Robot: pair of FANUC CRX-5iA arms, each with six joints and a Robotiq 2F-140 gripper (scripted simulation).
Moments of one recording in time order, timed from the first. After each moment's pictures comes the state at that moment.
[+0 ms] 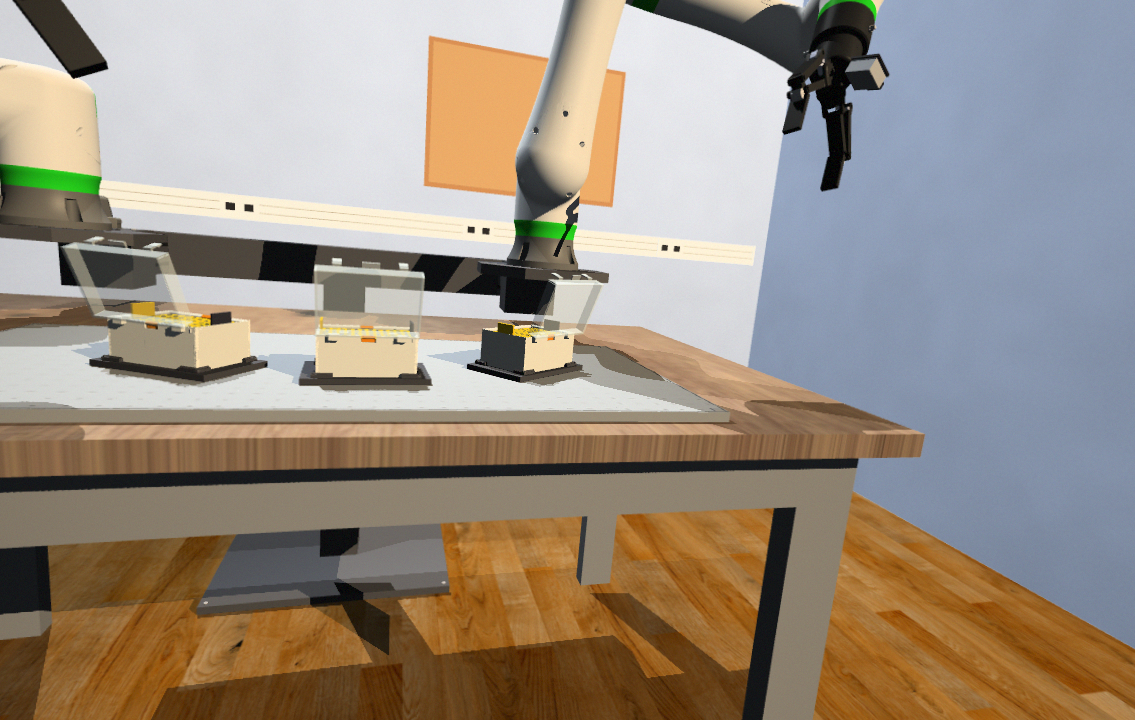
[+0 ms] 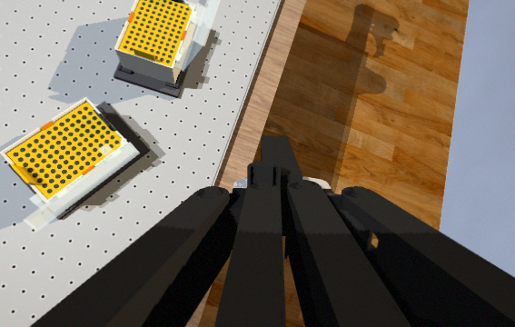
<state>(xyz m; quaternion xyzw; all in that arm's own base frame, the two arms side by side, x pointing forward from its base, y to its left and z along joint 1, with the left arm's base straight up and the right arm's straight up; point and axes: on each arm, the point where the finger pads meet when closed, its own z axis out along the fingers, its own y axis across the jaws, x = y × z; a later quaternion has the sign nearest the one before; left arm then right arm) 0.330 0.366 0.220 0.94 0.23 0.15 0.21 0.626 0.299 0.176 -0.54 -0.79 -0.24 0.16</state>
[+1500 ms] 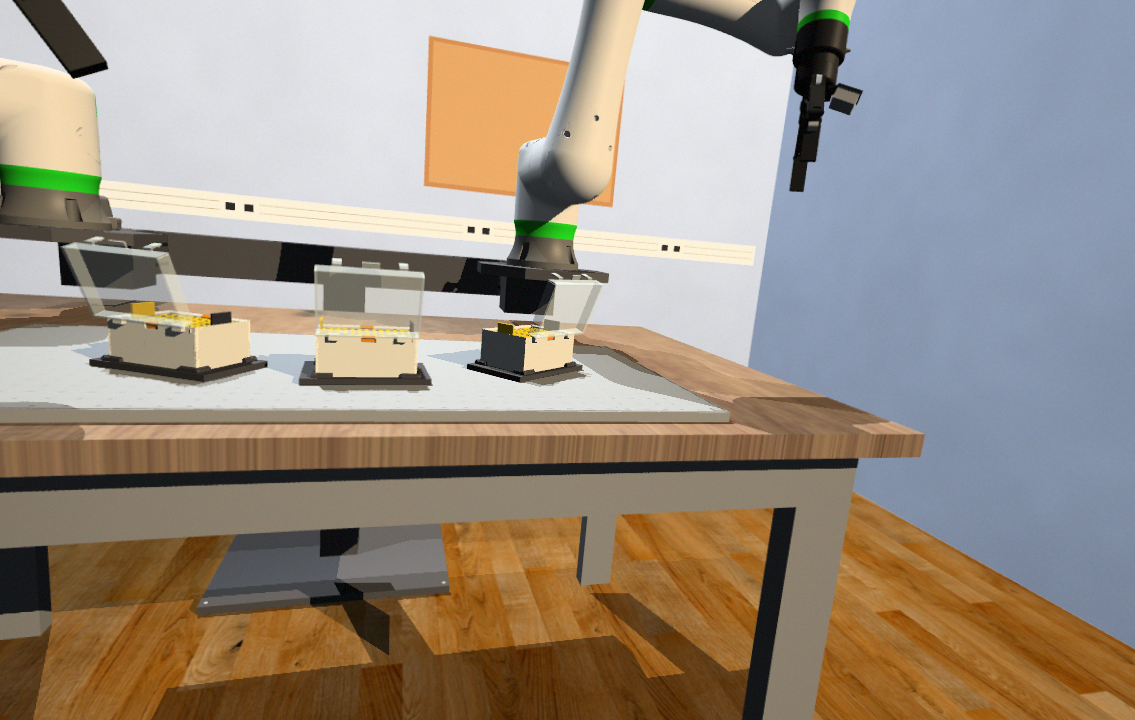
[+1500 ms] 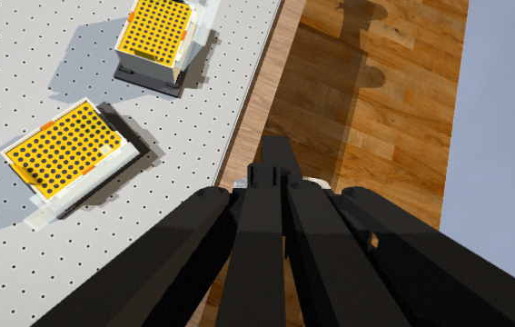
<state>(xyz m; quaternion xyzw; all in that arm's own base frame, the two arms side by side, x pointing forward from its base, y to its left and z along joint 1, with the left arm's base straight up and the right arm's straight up) 0.156 0.464 0.223 0.85 0.51 0.06 0.10 0.626 0.299 0.176 -0.54 -0.79 -0.24 0.16</state>
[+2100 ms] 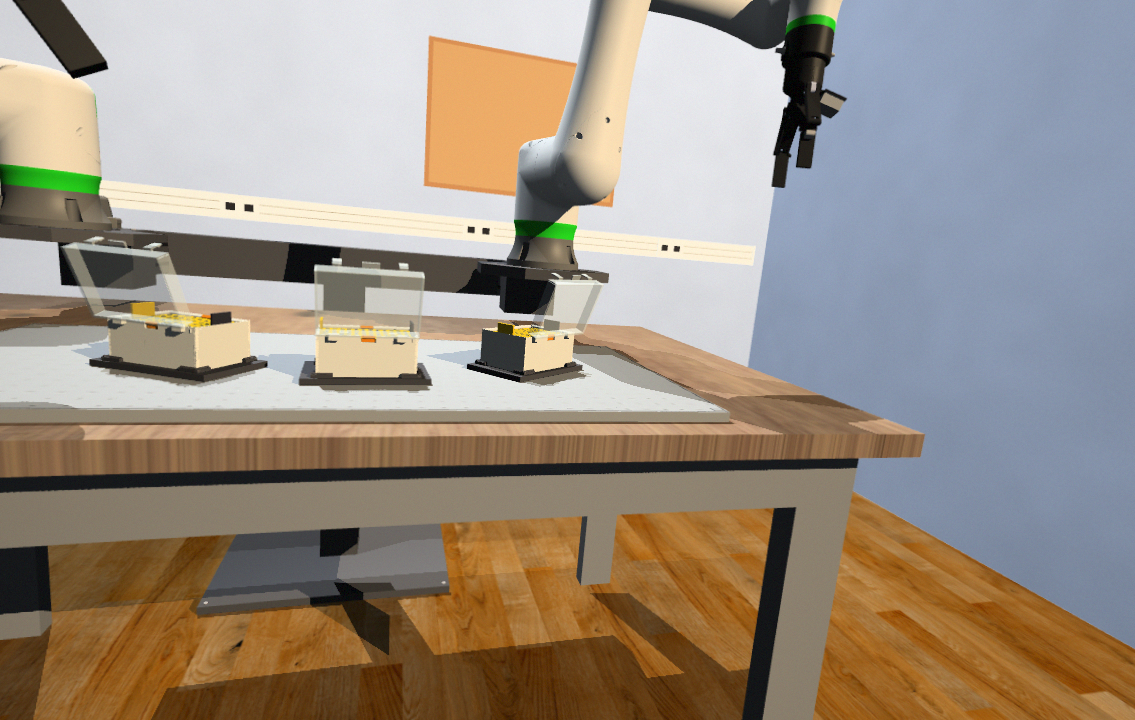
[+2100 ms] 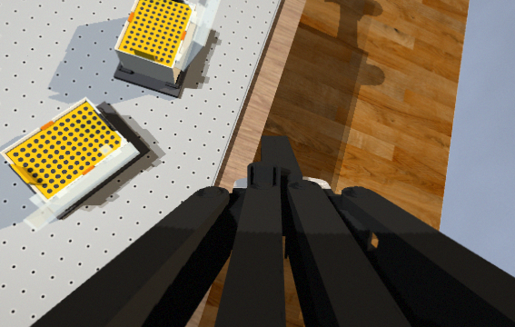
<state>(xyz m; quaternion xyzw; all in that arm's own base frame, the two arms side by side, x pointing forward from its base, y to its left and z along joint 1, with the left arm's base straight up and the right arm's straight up) 0.079 0.487 0.232 0.79 0.61 0.04 0.06 0.626 0.299 0.176 -0.54 -0.79 -0.24 0.16</state>
